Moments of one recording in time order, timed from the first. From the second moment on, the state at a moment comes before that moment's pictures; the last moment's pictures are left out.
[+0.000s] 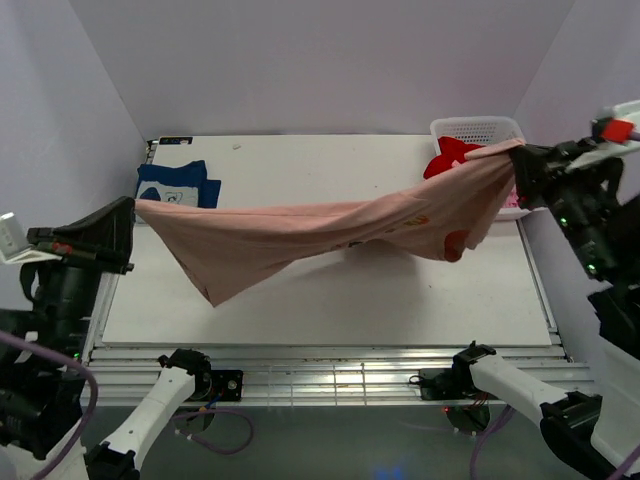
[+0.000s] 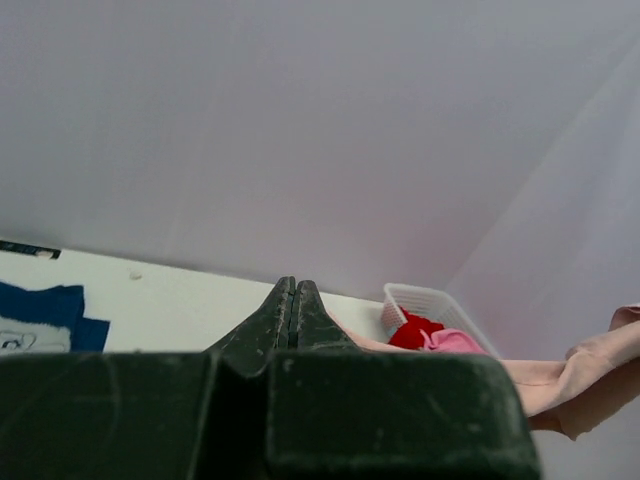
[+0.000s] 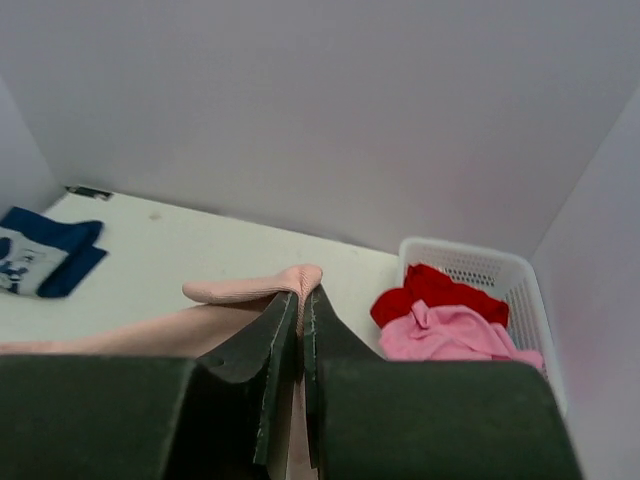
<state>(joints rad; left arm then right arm) -0.28 0.61 1.55 -0.63 -0.16 -0.39 0.41 0.97 1.86 -0.82 0.16 -0.06</state>
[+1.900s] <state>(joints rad) -0.29 1.45 1.14 -0.11 -0.42 -0.46 0.29 1.90 1.57 -0.35 0.29 -0.11</state>
